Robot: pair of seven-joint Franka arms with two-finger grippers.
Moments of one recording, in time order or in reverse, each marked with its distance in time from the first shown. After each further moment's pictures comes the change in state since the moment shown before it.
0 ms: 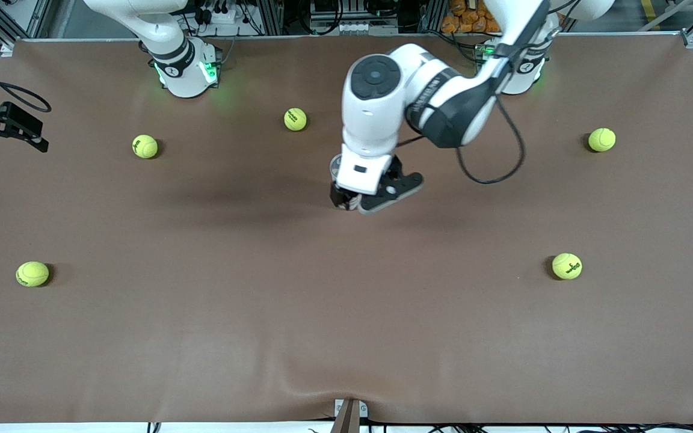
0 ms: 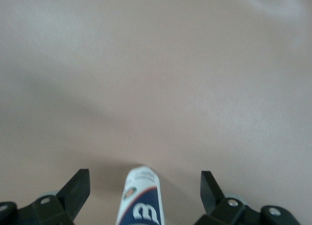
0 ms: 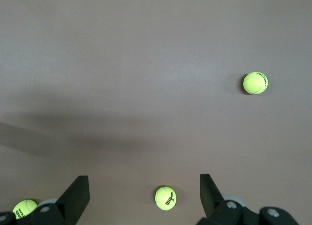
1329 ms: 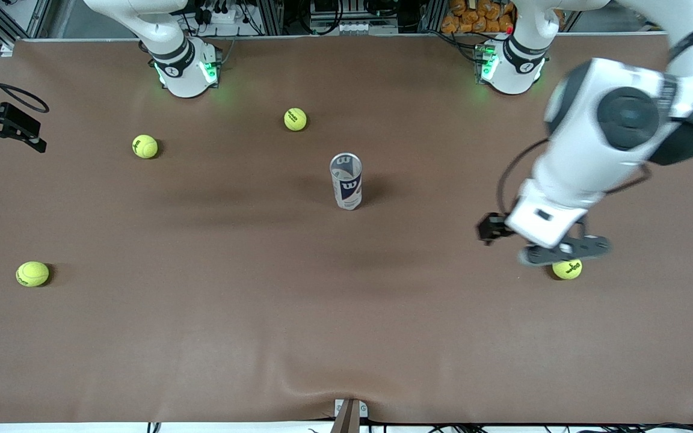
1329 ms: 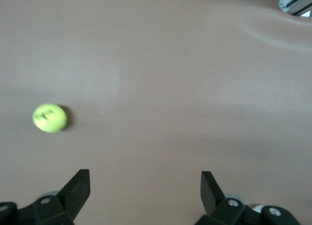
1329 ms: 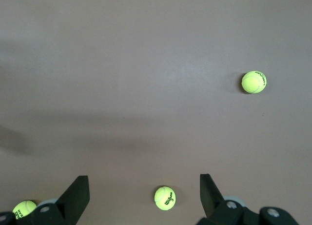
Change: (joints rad) left arm 0.510 -0.137 -0.099 -0.018 0.000 -0.138 0.842; right arm 0.000 0.000 -0.010 -0.003 0.000 0.002 0.000
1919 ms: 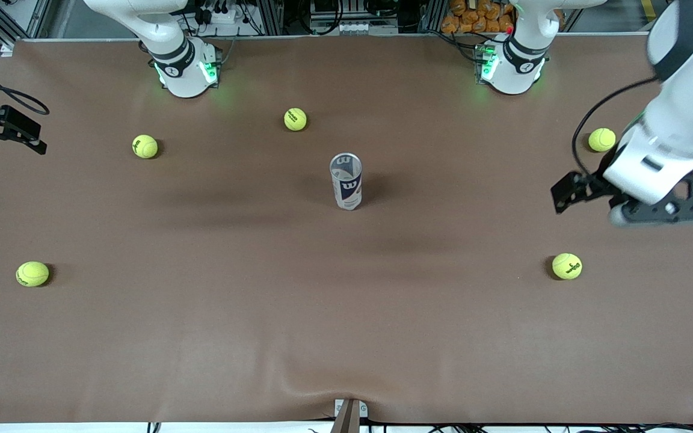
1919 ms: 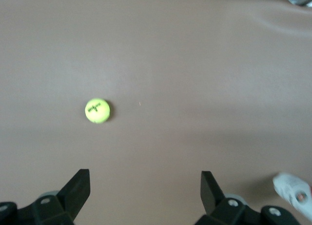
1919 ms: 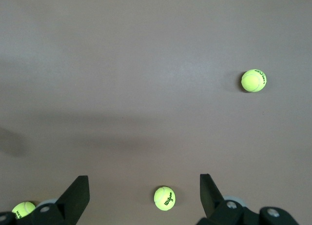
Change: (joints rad) left arm 0.015 -0.193 0.117 -0.030 -0.111 -0.172 0.176; right arm 0.000 0.000 -0.006 -0.013 0.000 0.011 0.000
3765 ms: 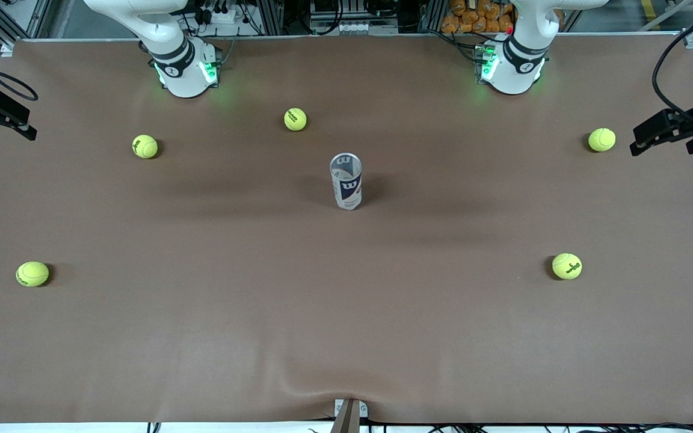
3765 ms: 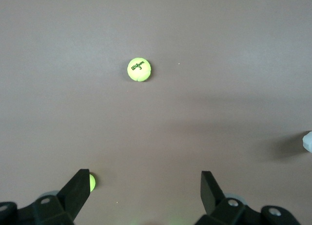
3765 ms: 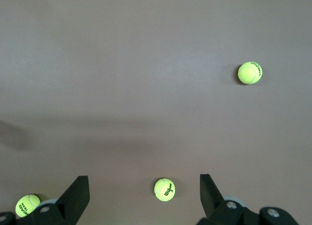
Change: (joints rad) left arm -0.029 -0.172 0.236 -0.137 -0.030 -0.113 0.200; right arm 0.000 -0.041 -0.015 0.000 0.000 -0.047 0.000
